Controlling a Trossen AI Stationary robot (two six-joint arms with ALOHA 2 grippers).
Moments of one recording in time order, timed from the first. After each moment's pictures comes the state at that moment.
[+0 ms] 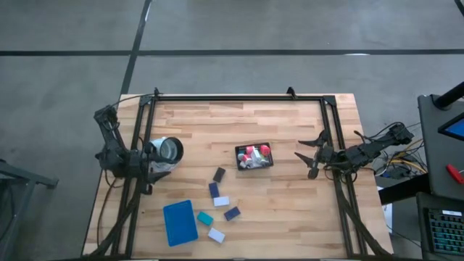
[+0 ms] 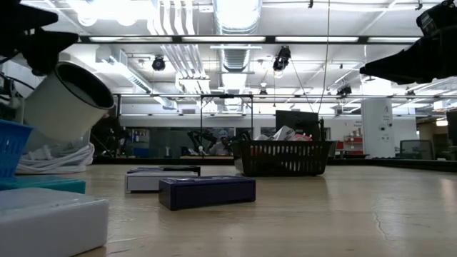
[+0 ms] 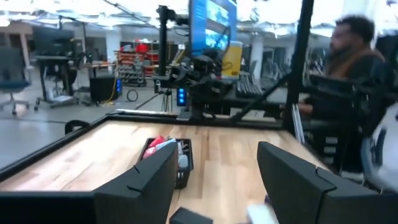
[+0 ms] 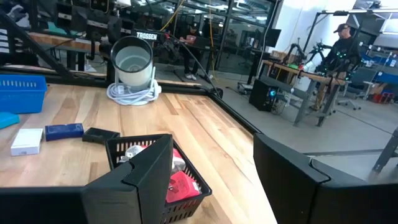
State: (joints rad) left arm -1.04 0.02 0.01 0.19 -1.08 0.09; right arm 0.46 0.08 0.01 0.06 0.81 -0.16
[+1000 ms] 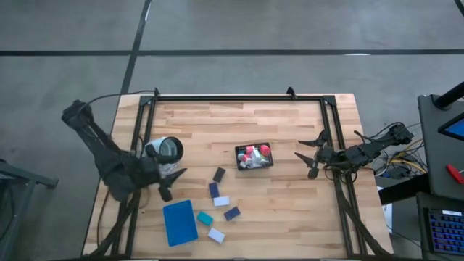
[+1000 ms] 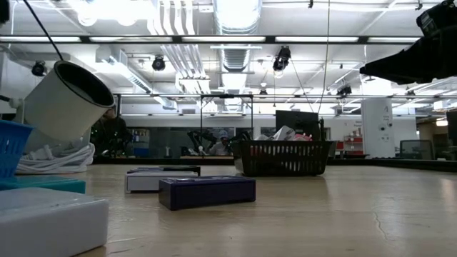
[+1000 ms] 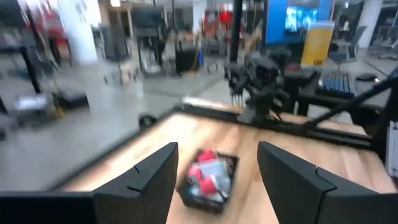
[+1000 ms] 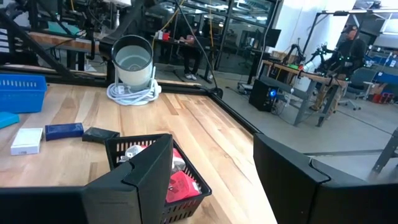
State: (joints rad) left arm -0.86 0.94 0.70 -0.07 -1.28 -0.31; right arm 0.46 0.08 0.01 0.06 0.81 -0.16
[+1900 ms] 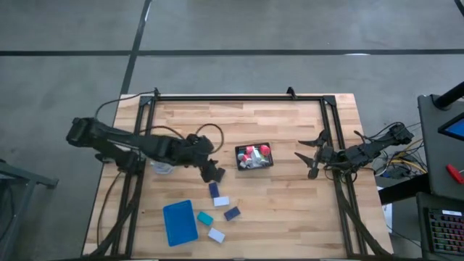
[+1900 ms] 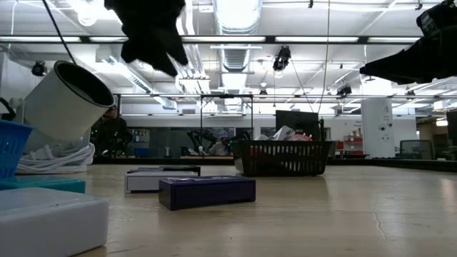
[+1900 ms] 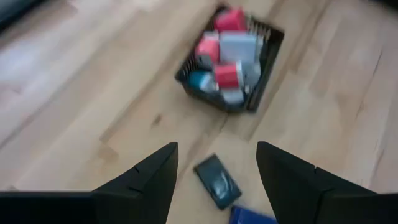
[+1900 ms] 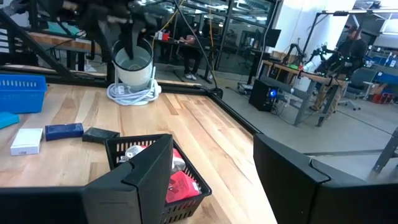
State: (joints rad) left arm -0.17 1.39 1.07 -0.62 -0.37 -0.65; right arm 0.46 0.08 0.01 0.06 0.81 -0.16
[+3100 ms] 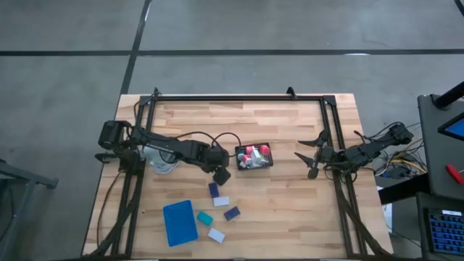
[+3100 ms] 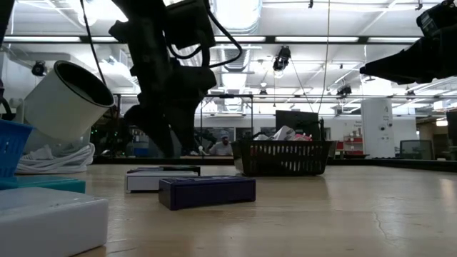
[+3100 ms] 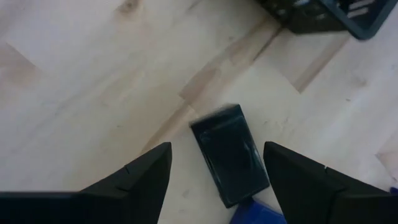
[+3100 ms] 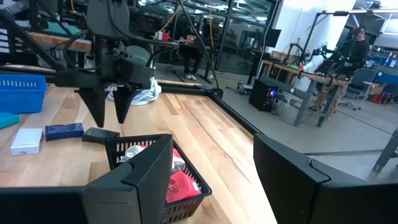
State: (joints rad) left arm -0.05 1.77 1.08 -0.56 -0.06 -0.82; right arm 0.46 0.08 0.01 0.06 0.81 -0.16
